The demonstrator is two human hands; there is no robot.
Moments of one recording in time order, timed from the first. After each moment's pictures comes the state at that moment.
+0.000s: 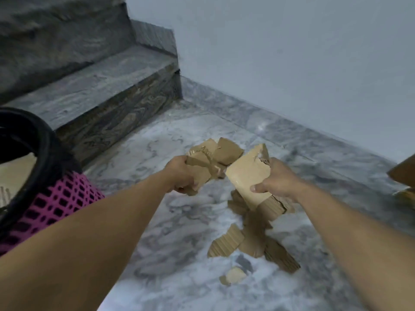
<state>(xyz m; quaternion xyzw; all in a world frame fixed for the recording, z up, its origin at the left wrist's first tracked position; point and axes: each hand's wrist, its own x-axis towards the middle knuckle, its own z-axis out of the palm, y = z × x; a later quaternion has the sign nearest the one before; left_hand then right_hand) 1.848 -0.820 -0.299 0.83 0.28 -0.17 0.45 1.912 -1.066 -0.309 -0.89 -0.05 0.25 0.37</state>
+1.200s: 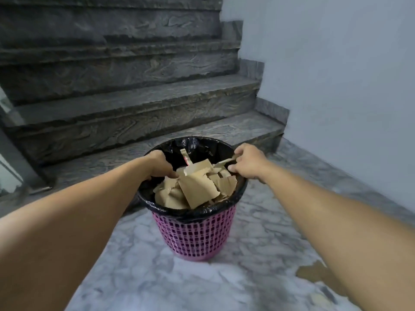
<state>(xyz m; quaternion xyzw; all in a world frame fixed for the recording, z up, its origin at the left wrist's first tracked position) 1.531 -0.598 -0.081 0.85 0.45 -0.04 0.27 1.695 -0.776 -0.092 -0.87 -0.31 0.17 0.33</state>
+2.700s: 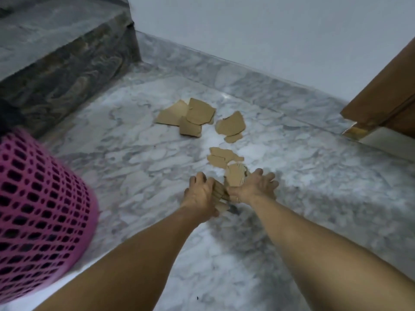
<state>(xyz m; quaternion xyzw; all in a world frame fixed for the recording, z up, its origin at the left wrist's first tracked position) 1.749 -0.919 -0.417 0.97 0.02 -0.20 0.17 1.786 -1.055 -0.386 -0.93 0.24 0.23 0.18</state>
